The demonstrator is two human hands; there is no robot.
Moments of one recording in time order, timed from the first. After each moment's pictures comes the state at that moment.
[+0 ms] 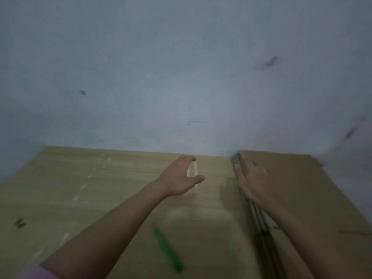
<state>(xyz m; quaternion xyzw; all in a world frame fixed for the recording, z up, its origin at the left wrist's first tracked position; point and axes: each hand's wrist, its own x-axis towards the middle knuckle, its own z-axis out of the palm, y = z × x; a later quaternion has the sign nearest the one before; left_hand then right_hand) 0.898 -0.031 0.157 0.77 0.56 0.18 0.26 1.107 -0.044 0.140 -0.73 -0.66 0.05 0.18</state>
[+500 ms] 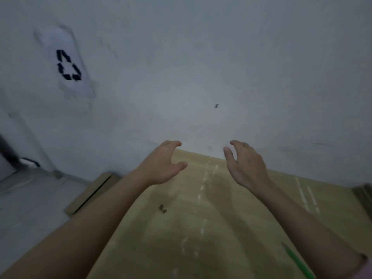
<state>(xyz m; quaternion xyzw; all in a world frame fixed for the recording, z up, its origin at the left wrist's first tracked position) 0.495 -0.110 0.219 0.69 0.68 0.22 0.14 0.703 -0.049 0.199 -0.57 -0.78 0.07 0.26</state>
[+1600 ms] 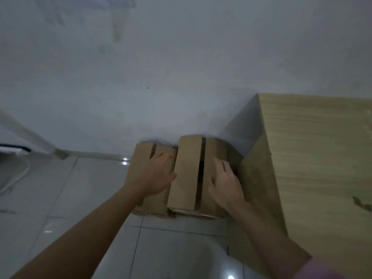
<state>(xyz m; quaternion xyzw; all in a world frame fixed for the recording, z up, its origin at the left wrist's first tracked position) 0.002 -0.019 -0.005 0.69 0.65 0.05 0.32 0.190 -0.029 -0.061 -0.66 -0.70 0.24 0.11</state>
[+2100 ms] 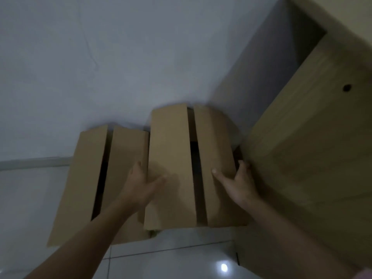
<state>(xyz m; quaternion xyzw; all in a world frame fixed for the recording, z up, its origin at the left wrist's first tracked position) -0.018 0.039 -0.294 0.52 0.68 0.18 0.49 0.211 0.013 -0.303 -0.82 -0.36 0.41 0.18</state>
